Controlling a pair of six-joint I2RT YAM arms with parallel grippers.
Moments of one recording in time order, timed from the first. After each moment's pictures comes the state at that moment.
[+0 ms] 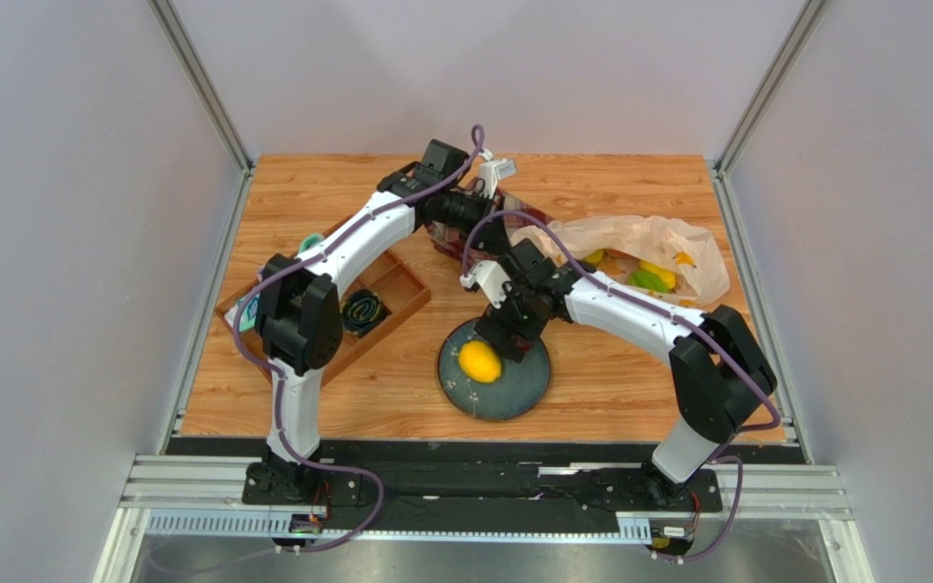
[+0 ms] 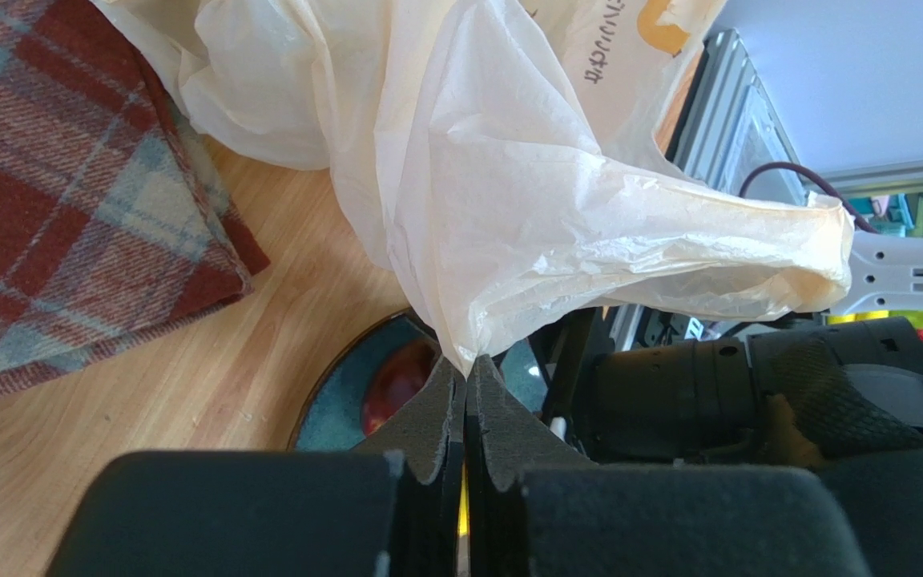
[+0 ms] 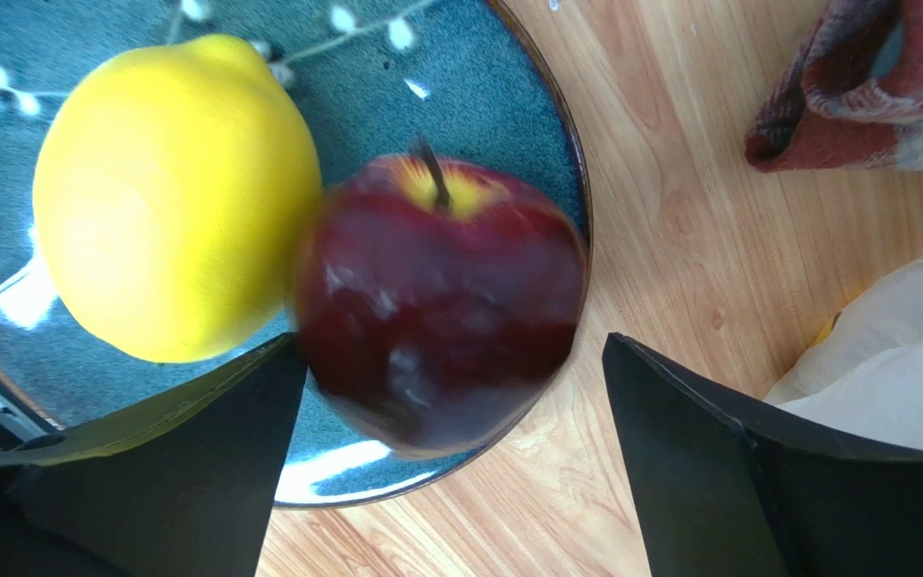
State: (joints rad) left arm -0.54 2.03 1.85 -0.64 0.83 -0.14; right arm 0.71 1.65 1.15 -0.62 -0.13 -0.33
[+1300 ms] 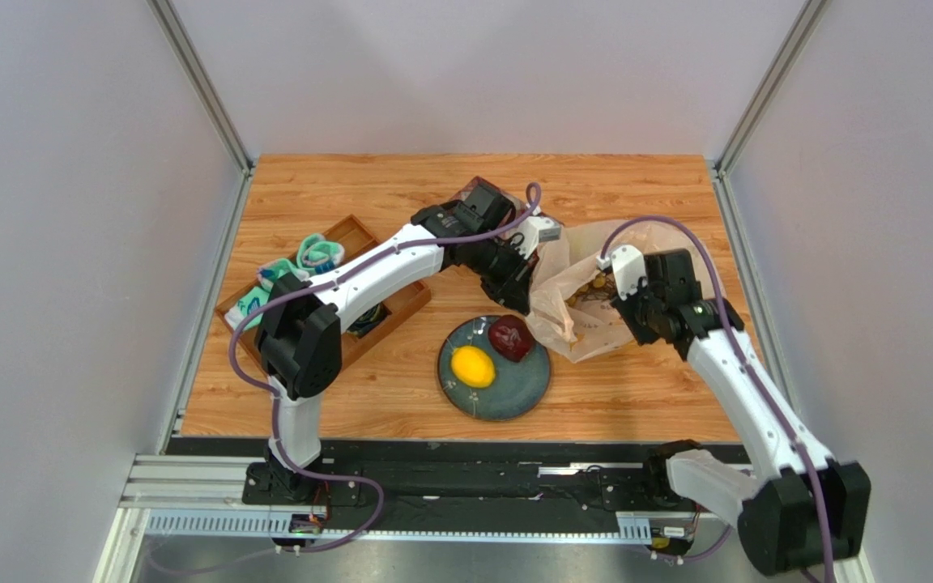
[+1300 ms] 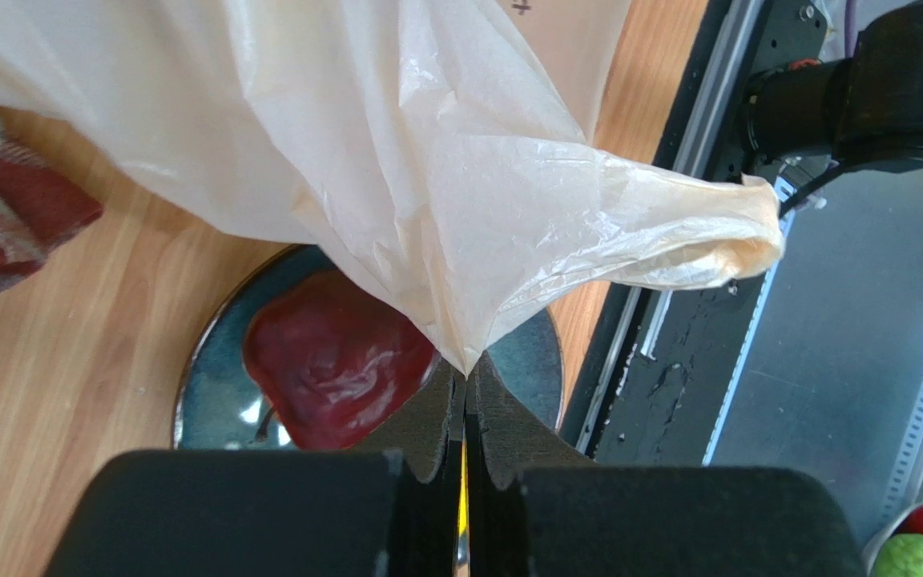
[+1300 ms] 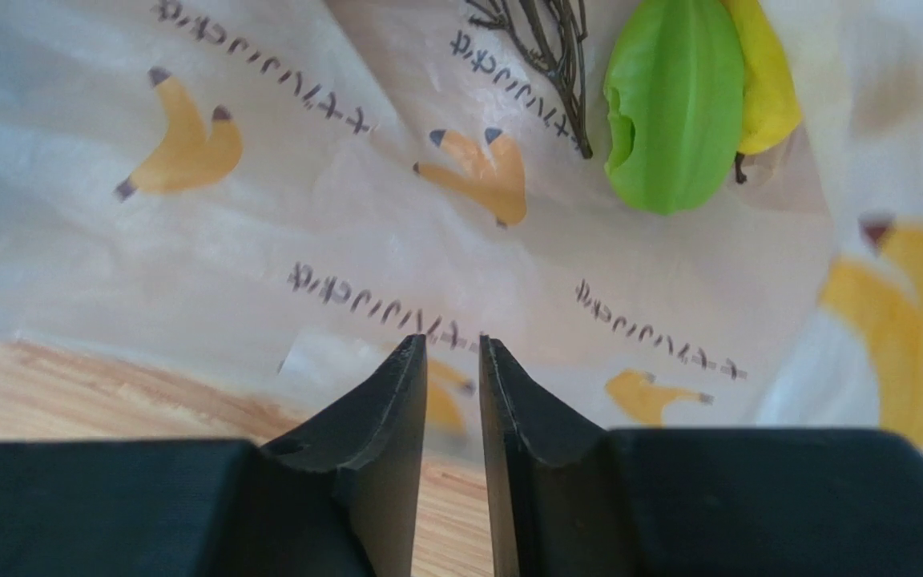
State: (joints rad) left arm -0.75 1.93 1.71 -0.74 0.64 0.06; right arm 0.20 1.03 0.84 -0.74 0.01 -0.43
